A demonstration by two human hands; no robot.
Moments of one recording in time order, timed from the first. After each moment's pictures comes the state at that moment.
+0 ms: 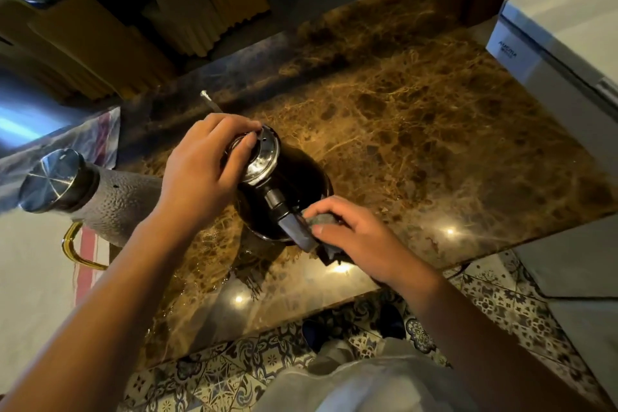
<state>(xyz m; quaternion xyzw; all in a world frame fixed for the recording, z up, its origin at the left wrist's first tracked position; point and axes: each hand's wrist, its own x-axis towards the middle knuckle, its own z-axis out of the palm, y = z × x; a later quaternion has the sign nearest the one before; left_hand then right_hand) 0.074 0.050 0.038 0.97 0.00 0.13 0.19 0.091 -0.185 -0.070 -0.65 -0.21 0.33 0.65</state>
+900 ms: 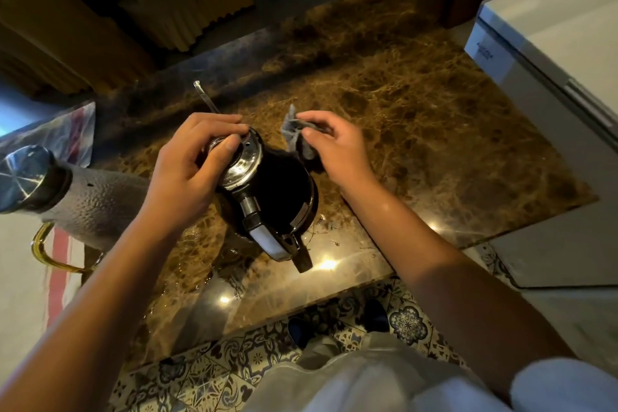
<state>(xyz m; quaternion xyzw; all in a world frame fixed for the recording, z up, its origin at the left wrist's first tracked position) 0.073 0.048 0.029 0.93 -0.04 0.14 0.34 0.181 -0.138 -0.059 -0.67 -0.07 0.12 0.73</state>
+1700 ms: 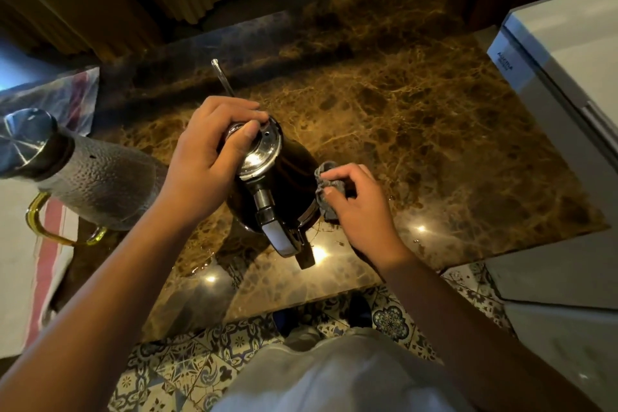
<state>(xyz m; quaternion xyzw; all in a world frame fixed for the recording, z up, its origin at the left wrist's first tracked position) 0.072 0.043 0.022 0.92 0.00 0.16 0.35 0.116 -0.171 -0.094 -0.78 -0.12 0.13 0.60</state>
